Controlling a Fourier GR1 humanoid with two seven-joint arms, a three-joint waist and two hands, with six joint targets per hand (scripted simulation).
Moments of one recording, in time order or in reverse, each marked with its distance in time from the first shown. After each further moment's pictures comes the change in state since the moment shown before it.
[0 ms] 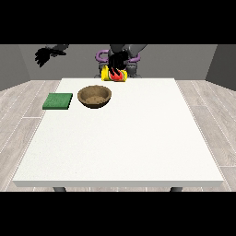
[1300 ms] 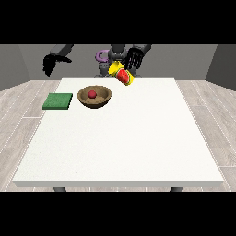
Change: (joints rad) left arm 0.128 -0.081 0.280 -0.204 0.205 0.058 -0.001; right arm 0.002 0.050 -0.016 0.023 -0.002 -0.113 0.070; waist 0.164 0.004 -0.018
